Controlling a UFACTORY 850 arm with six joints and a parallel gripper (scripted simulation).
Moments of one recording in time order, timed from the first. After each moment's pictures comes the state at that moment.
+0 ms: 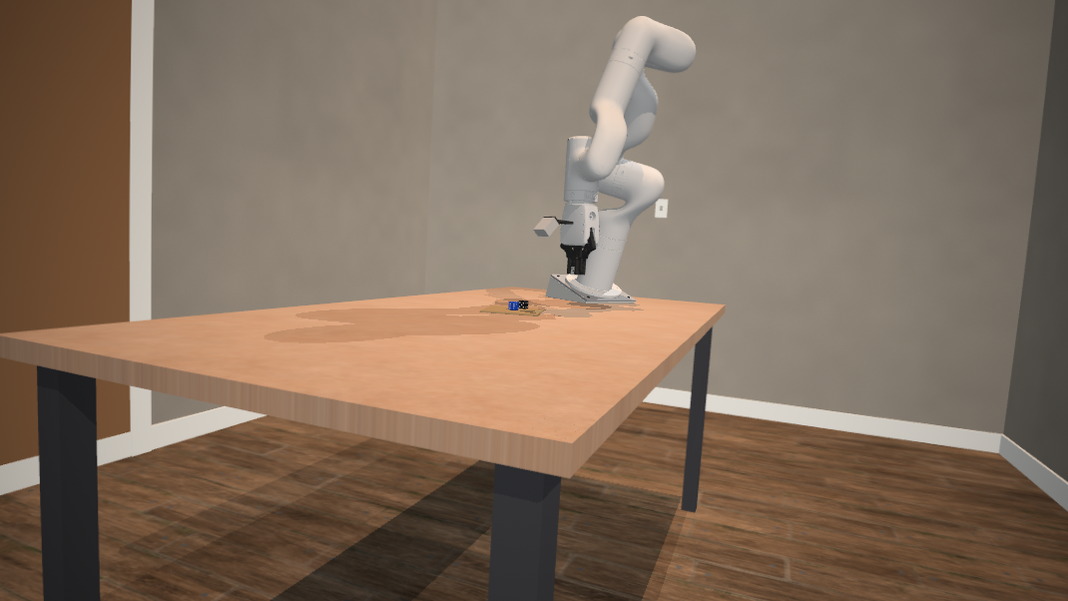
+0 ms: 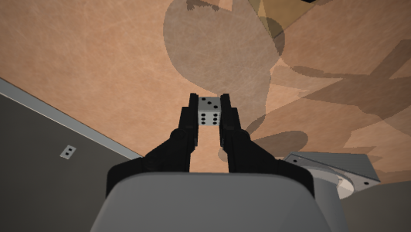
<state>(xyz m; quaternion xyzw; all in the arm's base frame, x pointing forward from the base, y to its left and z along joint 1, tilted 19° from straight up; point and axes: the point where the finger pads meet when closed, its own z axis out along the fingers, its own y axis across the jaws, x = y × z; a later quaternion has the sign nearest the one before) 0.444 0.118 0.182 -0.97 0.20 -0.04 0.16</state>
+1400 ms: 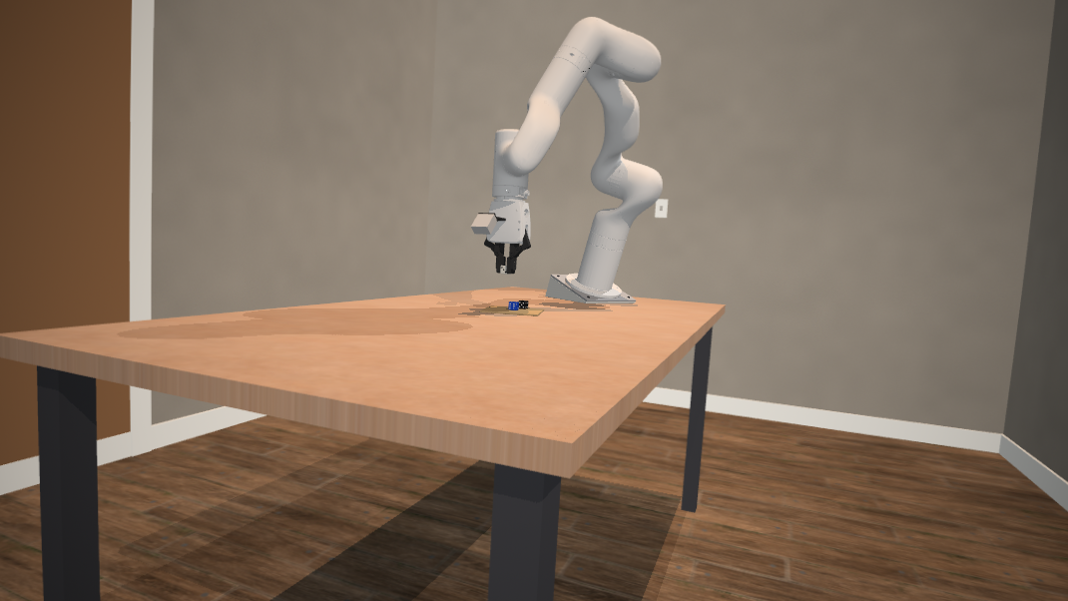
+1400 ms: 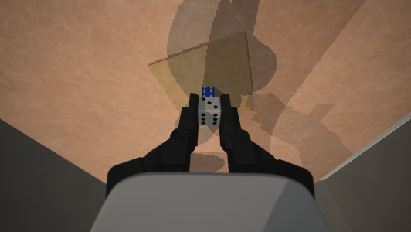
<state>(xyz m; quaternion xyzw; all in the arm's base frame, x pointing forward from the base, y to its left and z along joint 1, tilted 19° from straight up) 0.583 0.000 0.161 -0.99 -0.03 -0.07 0.14</state>
